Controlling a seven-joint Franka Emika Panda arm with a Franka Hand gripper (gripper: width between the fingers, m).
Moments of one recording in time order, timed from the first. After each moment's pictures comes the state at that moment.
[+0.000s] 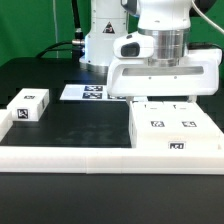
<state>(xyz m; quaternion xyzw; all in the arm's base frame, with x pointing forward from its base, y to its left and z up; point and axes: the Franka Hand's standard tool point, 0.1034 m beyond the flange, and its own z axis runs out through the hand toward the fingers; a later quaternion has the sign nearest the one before) 0.494 0.081 0.010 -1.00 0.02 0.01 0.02</state>
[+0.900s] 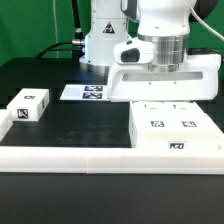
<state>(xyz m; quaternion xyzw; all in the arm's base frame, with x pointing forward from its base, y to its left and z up) 0.493 0.079 0.006 -1.00 0.01 0.01 0.02</state>
